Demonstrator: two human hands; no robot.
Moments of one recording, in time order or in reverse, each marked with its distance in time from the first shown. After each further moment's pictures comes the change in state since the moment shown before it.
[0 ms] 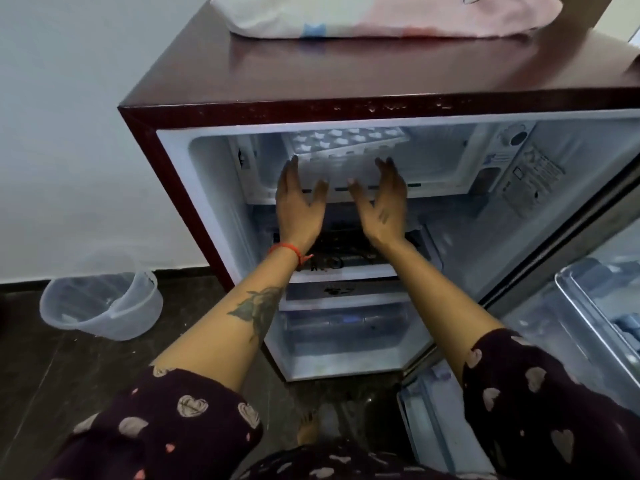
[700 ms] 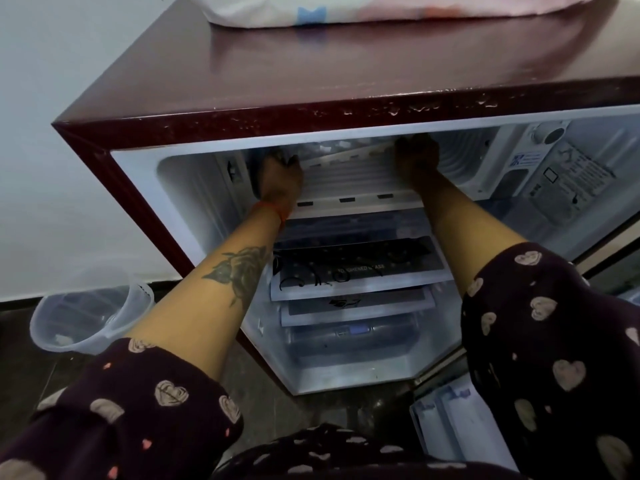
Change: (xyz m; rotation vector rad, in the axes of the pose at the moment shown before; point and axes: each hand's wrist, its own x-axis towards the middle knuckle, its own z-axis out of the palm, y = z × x) left_hand 0.104 -0.016 0.009 -0.054 0.010 -0.323; right_hand 0.135 0.037 -0.001 0.008 0.056 0.281
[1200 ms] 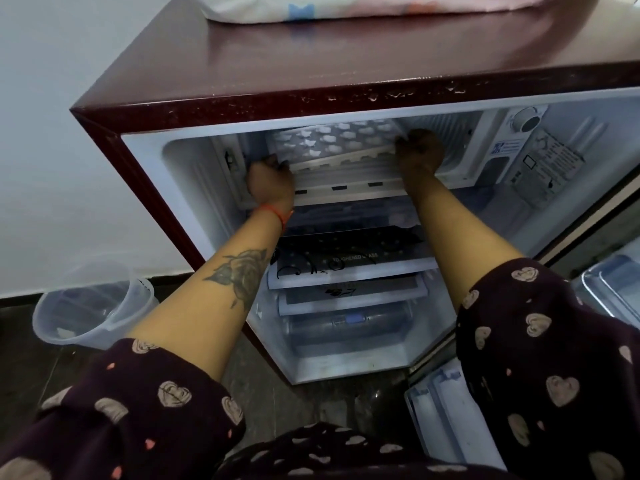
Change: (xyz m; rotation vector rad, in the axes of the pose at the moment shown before) left_hand -0.032 -0.006 -0.012 -0.083 0.104 -0.041; right_hand -0.030 -0.003 -0.019 0.065 0.137 0.062
